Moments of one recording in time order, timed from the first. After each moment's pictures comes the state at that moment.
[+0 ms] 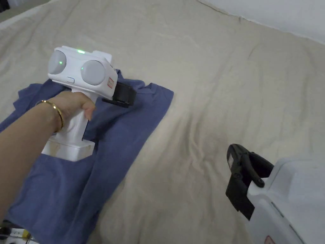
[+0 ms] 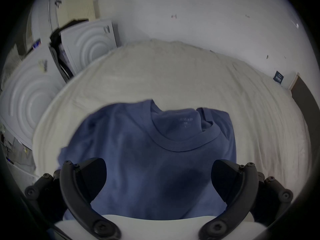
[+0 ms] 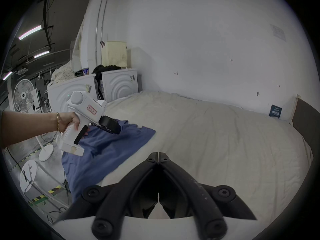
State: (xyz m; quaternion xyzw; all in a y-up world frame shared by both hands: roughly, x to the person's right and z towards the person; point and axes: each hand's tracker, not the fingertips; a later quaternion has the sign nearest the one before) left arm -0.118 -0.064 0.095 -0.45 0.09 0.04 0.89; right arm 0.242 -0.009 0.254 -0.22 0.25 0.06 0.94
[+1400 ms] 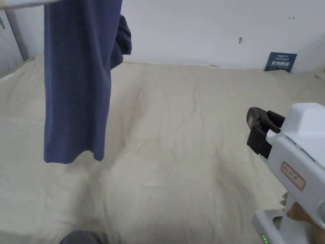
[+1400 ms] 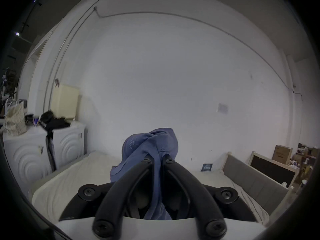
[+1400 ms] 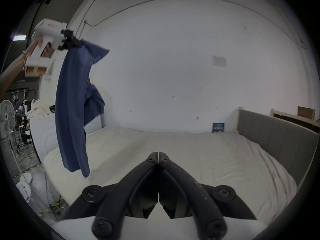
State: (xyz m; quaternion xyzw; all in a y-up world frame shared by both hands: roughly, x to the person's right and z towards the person) left arm 0.047 0.425 0.353 0.01 -0.07 0.09 0.99; right arm 0.420 0.119 0.473 -0.07 0.06 0.01 1.00
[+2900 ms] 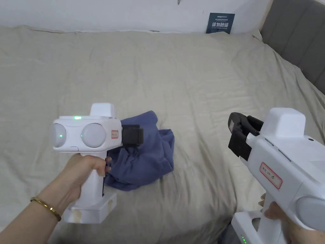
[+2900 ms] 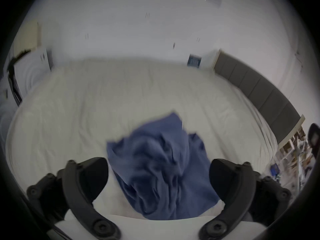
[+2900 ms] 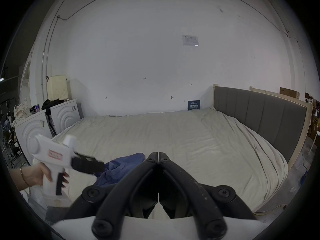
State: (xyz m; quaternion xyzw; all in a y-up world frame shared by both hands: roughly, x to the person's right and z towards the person) left arm 0.233 0.015 0.309 -0.34 -0.17 0.01 0.92; right arm 0.498 0.064 0.480 -0.16 -0.03 -0.04 0.99
